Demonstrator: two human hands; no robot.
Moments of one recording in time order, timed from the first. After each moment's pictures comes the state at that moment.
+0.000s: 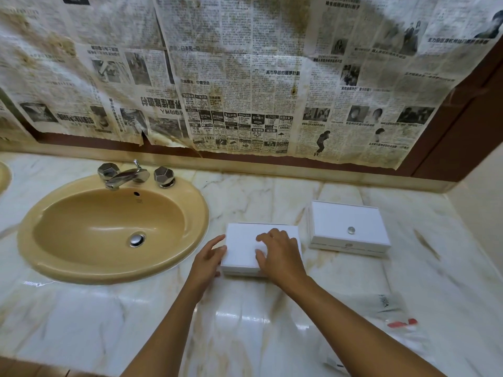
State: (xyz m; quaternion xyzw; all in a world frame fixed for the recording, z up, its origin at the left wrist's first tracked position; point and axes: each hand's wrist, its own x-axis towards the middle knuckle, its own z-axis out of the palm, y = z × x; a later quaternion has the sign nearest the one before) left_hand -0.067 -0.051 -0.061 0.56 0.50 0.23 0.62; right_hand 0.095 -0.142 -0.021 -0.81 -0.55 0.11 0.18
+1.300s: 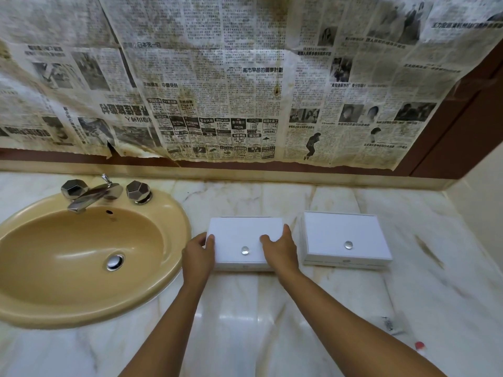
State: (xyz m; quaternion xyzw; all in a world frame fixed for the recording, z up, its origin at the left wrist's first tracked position) left_hand 0.004 0.009 -0.057 0.65 0.59 0.27 0.40; right_hand 0.149 -0.085 -0.031 -0.83 -0.16 0.34 0.41
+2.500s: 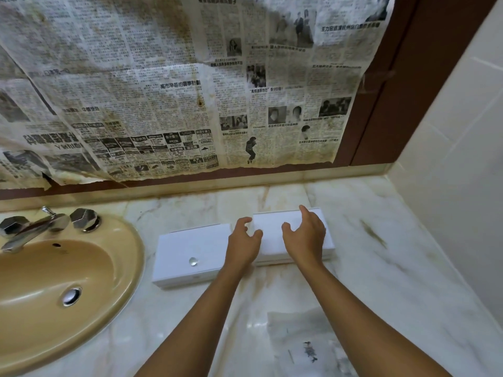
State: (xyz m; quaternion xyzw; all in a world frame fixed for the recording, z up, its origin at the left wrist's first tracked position) left_hand 0.174 -0.086 -0.020 0.72 0.46 0.14 0.50; right_hand 0.274 -0.173 -0.021 -0.90 -0.18 0.10 0.38
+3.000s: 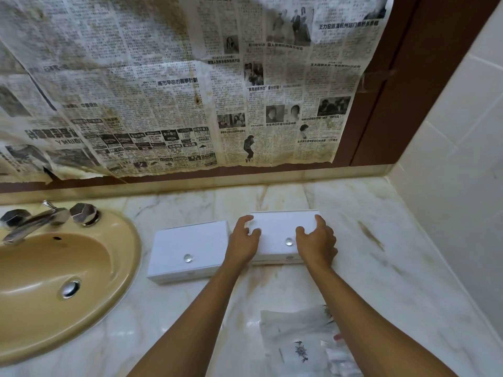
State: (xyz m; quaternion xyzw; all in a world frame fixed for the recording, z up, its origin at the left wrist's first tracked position) left_hand 0.182 -0.091 -0.026 0.70 0.45 0.13 0.54; right_hand 0.296 -0.197 -0.028 -0.91 -0.08 0.17 0.37
